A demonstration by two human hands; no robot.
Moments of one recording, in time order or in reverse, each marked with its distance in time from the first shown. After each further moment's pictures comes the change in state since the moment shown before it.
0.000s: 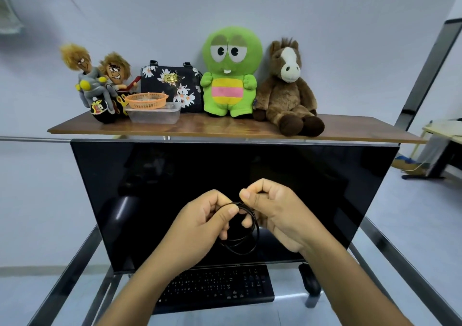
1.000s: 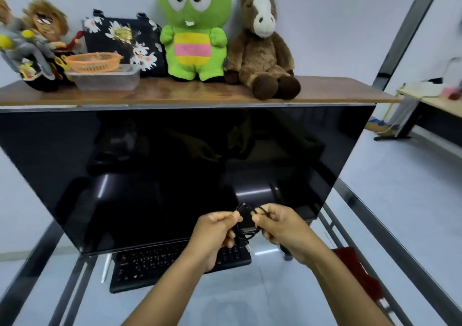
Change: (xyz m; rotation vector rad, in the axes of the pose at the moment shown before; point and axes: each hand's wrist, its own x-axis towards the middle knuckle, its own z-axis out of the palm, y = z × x) left_hand 0.021 -0.097 0.122 -0.437 0.030 -0.670; right_hand -0.030 0.108 -0.088 -0.260 0.190 0.258
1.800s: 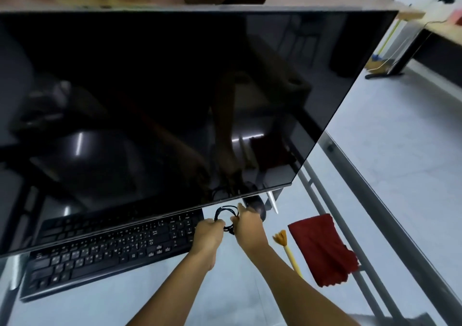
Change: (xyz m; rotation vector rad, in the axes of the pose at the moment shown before) left_hand 0.135 -0.158 0.108 0.108 0.188 -0.474; right_hand 0.121 0.222 -0.035 -0.834 0.139 0.217
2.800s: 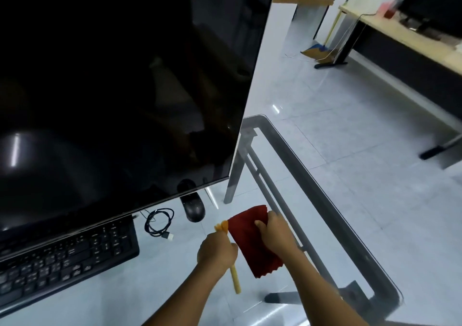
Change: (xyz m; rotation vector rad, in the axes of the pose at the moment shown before) left_hand -0.046 -0.037 0.149 1.113 -0.134 0.252; right_hand -0.048 0.188 -0.082 0.074 0.089 0.411
